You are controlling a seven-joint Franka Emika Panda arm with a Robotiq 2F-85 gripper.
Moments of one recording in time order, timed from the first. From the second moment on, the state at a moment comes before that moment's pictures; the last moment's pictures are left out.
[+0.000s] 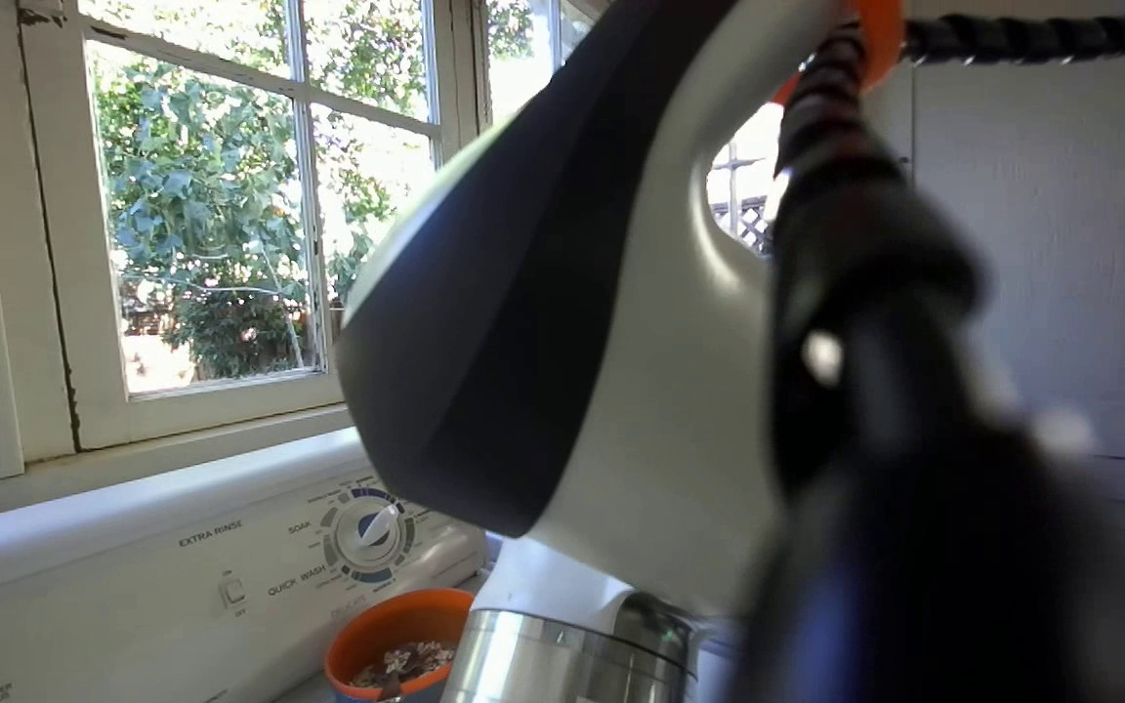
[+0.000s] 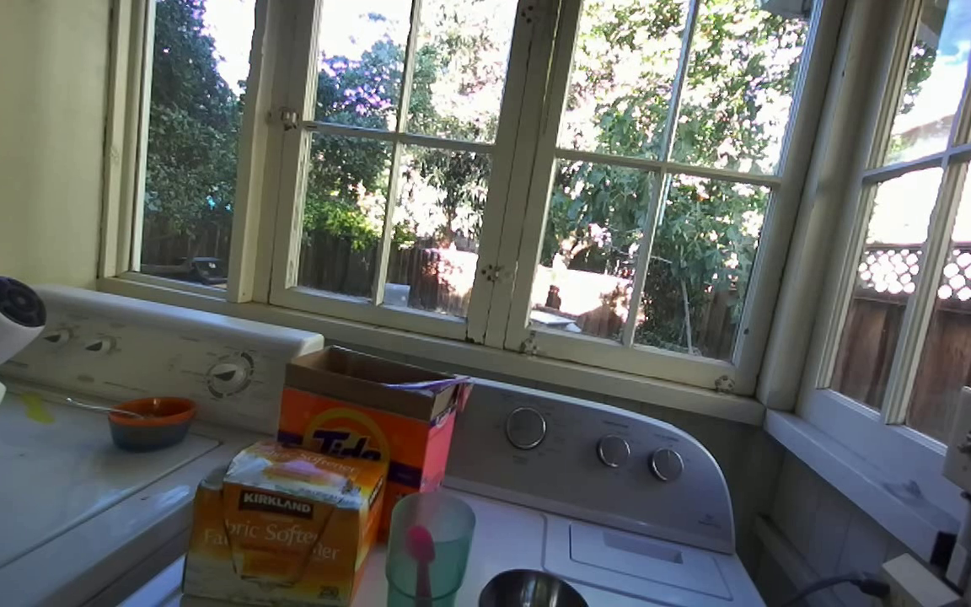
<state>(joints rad) 0.31 0.53 0.29 -1.99 0.95 2.29 -0.50</state>
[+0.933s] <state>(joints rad) 0.29 0.51 0.26 -1.99 0.73 2.29 -0.28</state>
